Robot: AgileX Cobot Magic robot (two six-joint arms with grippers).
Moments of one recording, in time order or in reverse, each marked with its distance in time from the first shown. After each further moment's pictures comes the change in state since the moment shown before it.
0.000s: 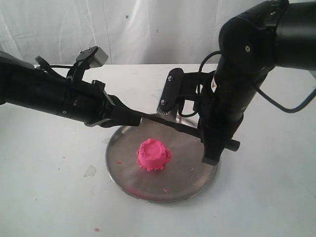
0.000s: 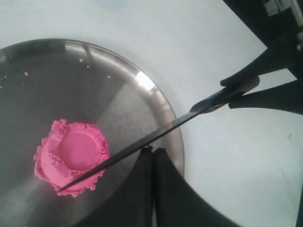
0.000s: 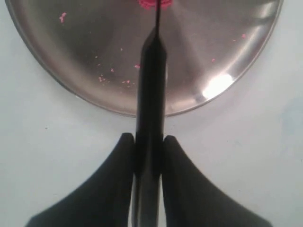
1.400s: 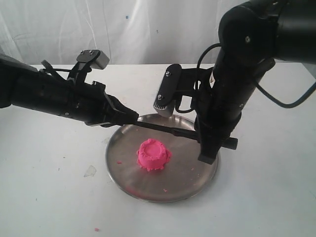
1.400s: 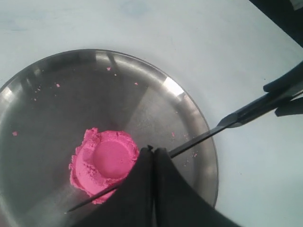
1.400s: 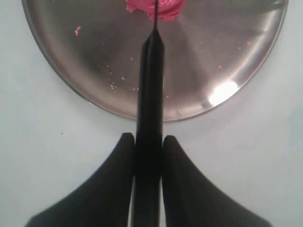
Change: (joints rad) left arm 0.000 0.028 0.000 -0.029 -0.076 0.114; right arm 0.000 0.000 -0.028 0.051 0.036 -0.019
